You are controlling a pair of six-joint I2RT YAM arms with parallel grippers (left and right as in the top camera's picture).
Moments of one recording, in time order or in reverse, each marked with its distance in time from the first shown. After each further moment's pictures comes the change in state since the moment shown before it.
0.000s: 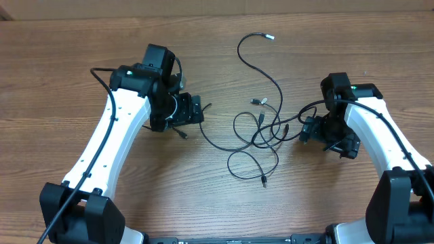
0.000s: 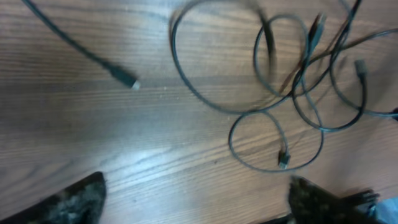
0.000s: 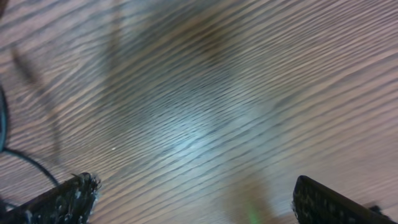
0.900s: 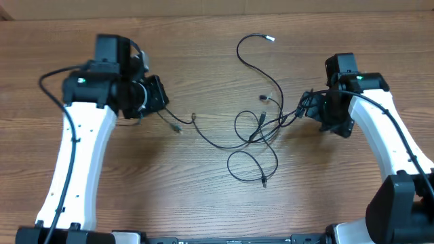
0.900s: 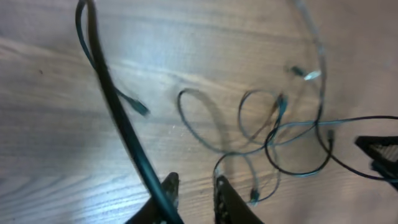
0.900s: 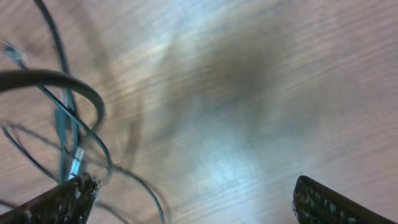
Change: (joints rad) left arm 0.160 -0.133 0.045 0.043 0.020 -0.071; right arm 0.001 0.000 0.121 0.068 -0.120 0.003
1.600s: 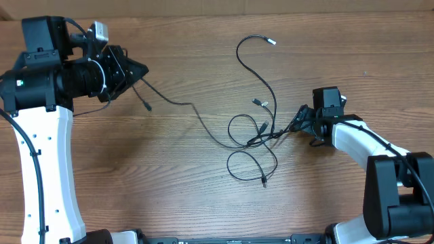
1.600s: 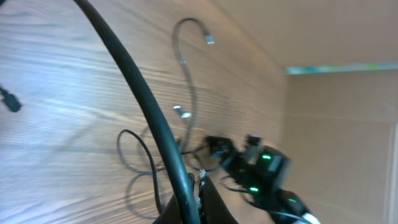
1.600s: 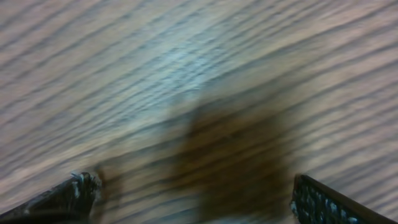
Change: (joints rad) left arm 0.233 -0.013 0.246 -0.035 0.359 -0.080; right arm 0.021 0.048 -0.462 0.816 0.211 0.016
